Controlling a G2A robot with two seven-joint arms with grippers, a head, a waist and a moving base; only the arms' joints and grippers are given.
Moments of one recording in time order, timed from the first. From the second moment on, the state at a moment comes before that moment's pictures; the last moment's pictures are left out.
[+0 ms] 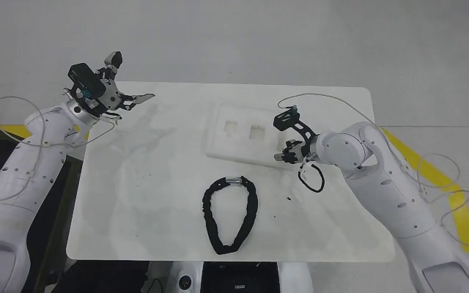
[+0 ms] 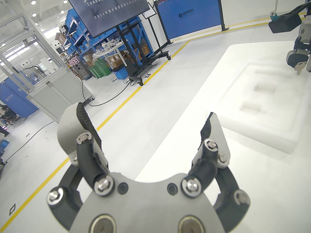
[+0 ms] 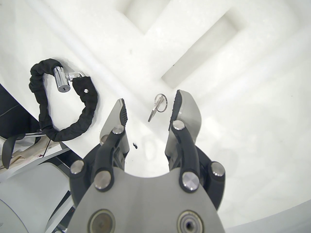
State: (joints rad) left arm 0.60 -0.75 -0.88 -1.00 1.34 -0.56 0.80; right arm -0.78 -1.05 0.96 -1.62 -0.62 -0.02 1.28
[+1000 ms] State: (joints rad) left arm 0.60 -0.75 -0.88 -1.00 1.34 -0.56 0.80; right arm -0.76 -1.06 0.94 -1.61 -0.67 0.00 1.29
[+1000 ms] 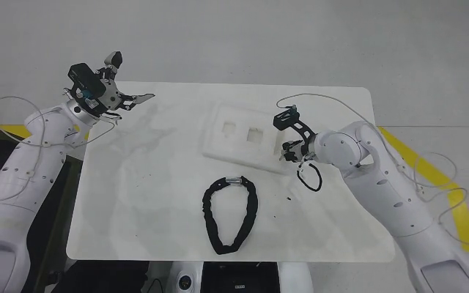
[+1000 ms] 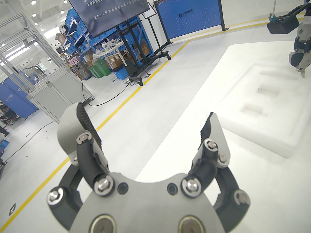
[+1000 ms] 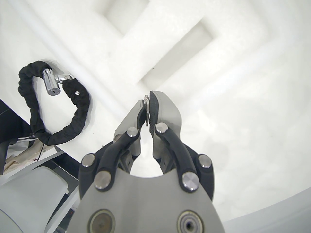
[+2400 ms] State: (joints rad) left arm 0.60 -0.75 -0.88 -1.00 1.34 -0.56 0.80; right arm -0.96 -1.02 1.19 -1.82 -0.51 -0.19 1.07
